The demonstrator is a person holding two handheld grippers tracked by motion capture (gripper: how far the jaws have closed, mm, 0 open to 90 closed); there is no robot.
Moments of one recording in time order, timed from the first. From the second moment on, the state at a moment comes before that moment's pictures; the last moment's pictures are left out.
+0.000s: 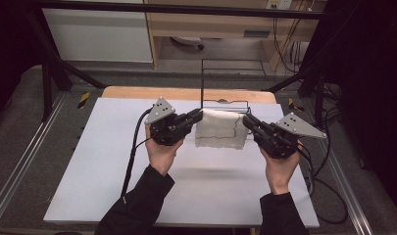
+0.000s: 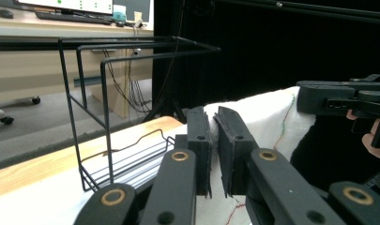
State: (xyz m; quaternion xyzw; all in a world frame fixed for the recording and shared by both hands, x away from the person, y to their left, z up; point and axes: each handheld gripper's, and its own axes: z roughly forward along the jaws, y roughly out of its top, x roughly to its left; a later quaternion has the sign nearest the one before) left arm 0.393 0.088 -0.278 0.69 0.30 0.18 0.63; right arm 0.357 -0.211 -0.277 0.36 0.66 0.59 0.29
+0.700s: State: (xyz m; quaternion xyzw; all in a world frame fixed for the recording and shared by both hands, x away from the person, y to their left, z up) left arm 0.417 0.081 -0.250 0.68 0.30 0.20 0.65; right arm 0.377 -0.212 -0.253 0.36 0.64 0.60 0.32
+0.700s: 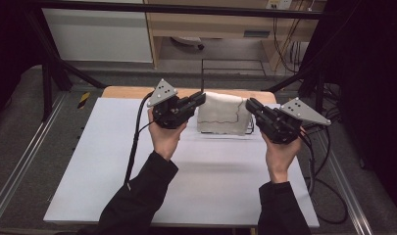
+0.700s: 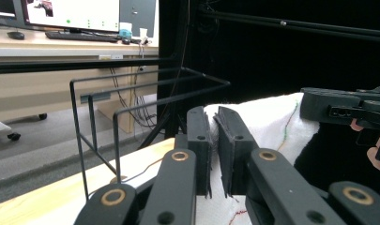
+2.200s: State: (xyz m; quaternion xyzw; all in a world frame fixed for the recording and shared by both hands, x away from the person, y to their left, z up) left arm 0.458 0.063 -0.186 0.64 0.29 0.23 0.67; right arm 0.416 -0.219 -0.182 0.35 0.61 0.61 0.36
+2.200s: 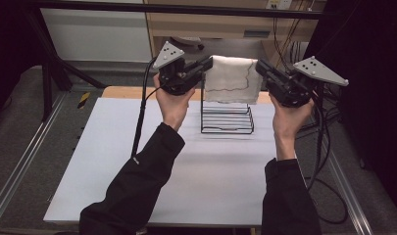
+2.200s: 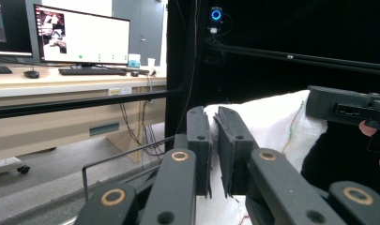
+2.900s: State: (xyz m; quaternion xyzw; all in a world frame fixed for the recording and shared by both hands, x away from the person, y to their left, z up) left arm 0.477 0.061 -0.166 0.63 0.29 0.24 0.68; right arm 0.436 -0.219 -0.159 0.35 0.60 0.62 0.37
